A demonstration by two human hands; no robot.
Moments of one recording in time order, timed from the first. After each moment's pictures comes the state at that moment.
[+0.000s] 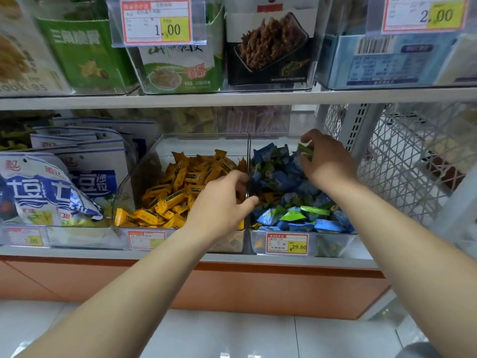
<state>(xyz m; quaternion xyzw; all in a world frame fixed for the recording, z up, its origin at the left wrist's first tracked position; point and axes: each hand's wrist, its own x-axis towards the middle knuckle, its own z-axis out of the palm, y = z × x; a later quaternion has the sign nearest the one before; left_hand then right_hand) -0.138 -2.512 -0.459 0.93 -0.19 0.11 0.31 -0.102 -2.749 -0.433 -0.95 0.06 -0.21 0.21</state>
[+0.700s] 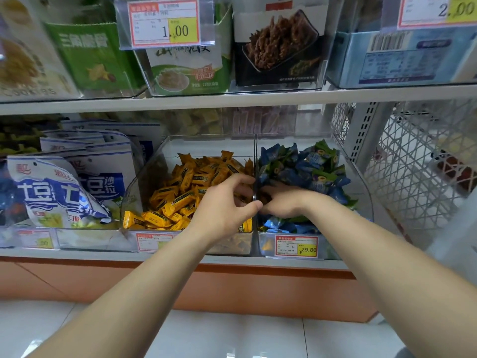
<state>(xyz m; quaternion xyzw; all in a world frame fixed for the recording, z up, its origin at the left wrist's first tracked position) -0.131 -2.499 -0.470 0.89 -0.21 0.08 0.40 -0.085 -2.685 -0.480 -0.96 -0.11 0.17 0.18</state>
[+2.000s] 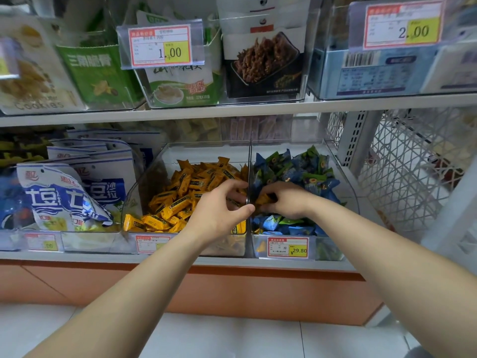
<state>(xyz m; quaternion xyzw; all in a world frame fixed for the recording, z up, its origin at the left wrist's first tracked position) -0.140 -2.500 -0.463 0.89 -0.19 0.06 0.40 -0.097 -2.708 -0.474 -0.95 -0.16 0.08 0.27</state>
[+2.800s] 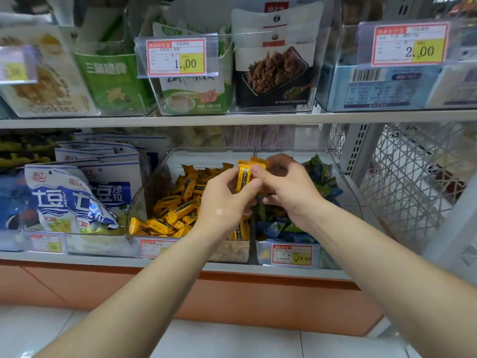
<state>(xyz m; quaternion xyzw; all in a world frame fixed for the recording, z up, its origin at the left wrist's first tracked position) -0.157 -2.519 -0.427 0.77 -0.16 0.10 0.61 -0.143 -2.667 -0.420 -0.68 -0.03 -0.05 0.73</state>
